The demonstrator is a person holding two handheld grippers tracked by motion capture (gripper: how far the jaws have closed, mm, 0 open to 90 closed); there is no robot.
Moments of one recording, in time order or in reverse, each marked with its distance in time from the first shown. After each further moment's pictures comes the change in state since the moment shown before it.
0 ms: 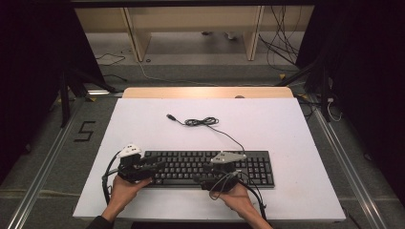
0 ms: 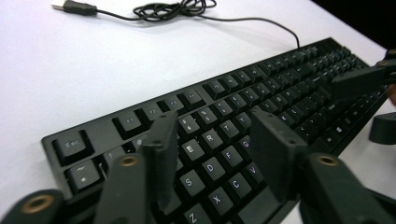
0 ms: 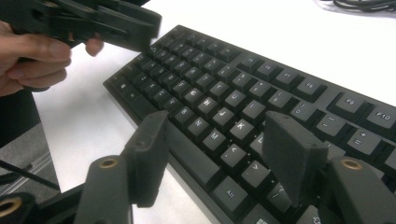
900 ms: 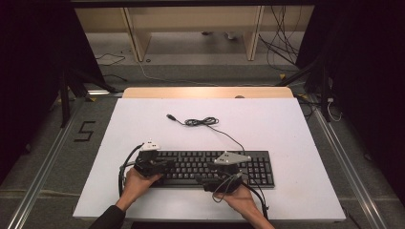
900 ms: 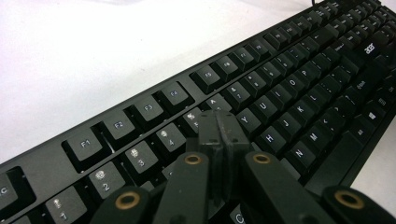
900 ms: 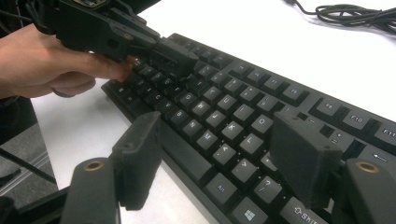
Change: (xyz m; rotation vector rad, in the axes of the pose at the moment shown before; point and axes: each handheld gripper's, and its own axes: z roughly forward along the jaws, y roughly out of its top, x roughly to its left) left arm -0.007 0.010 0.041 0.146 0.009 0.074; right arm 0.001 -0.001 -0.012 -0.029 -0.027 -0.019
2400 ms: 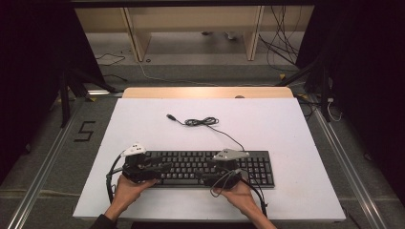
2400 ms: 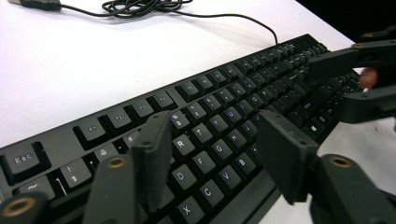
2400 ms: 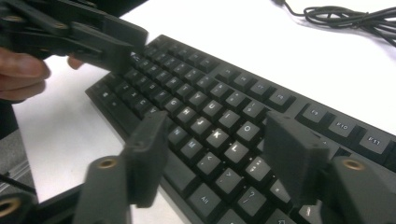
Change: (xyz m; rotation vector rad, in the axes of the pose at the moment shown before) left arm -0.001 -0.013 -0.038 -0.142 -0.064 -0.073; right arm -0.007 0.006 0.007 0.012 -0.030 0.002
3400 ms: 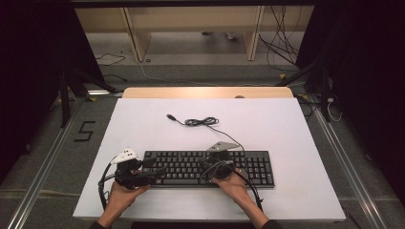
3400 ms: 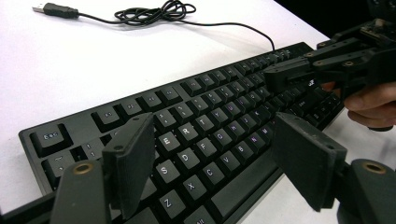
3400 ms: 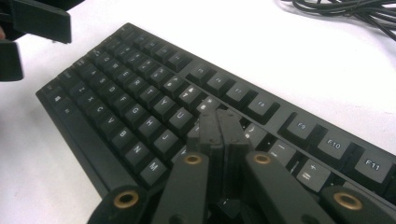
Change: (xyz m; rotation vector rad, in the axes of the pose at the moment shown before) left arm 0.001 -0.013 -0.019 -0.057 0.001 -0.001; right arm -0.014 0.012 0.032 0.068 -0.060 0.007
